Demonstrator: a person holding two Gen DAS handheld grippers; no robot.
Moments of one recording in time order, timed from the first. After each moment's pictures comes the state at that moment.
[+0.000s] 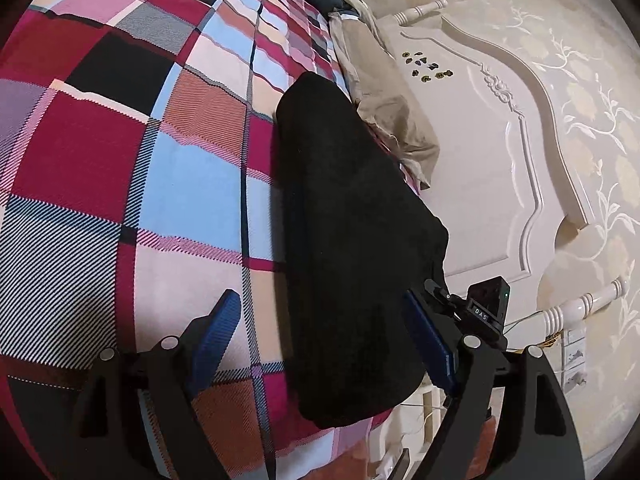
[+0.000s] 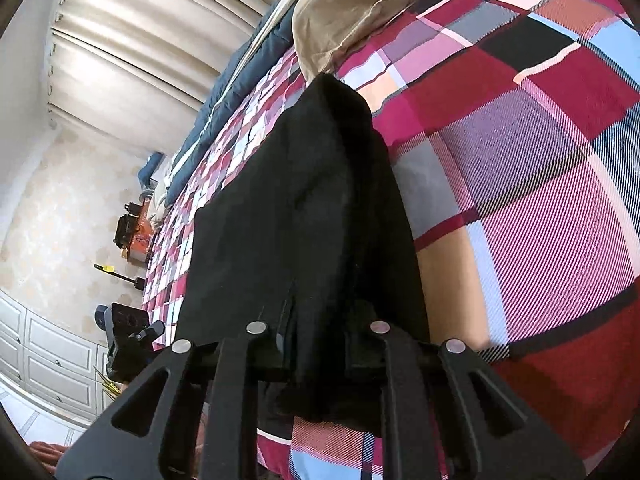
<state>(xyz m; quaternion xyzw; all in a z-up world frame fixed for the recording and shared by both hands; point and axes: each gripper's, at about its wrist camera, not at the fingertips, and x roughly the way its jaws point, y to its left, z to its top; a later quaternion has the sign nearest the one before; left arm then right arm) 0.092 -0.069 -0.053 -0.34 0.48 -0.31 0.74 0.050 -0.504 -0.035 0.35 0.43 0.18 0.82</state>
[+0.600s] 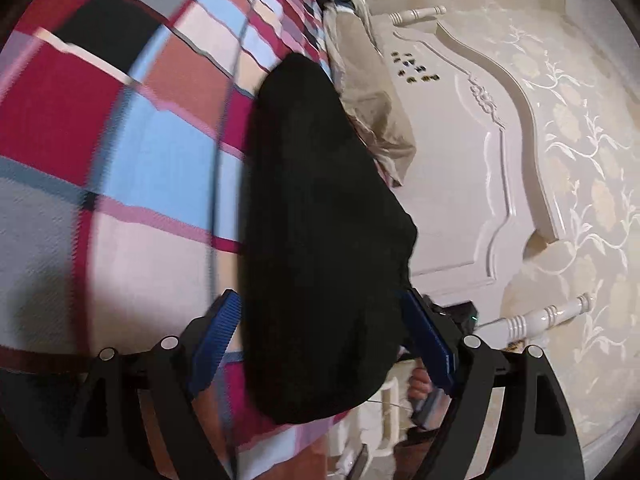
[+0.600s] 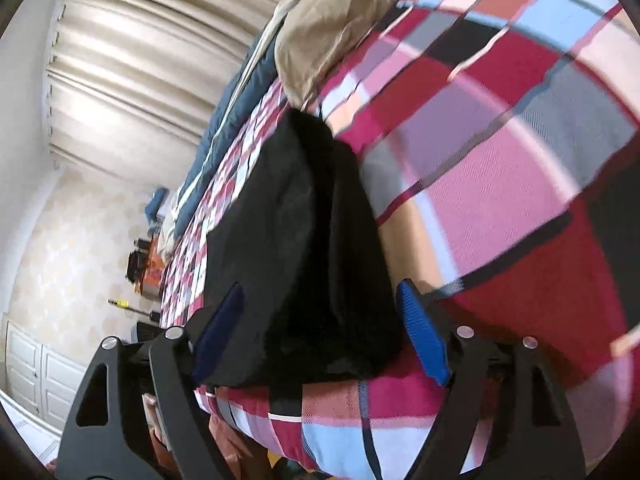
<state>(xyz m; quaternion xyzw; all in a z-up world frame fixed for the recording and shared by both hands) 0.096 -0.075 -0.060 -0.40 0.48 -0.36 0.69 0.022 -0.516 -0.038 0.39 0.40 0.16 0.81</state>
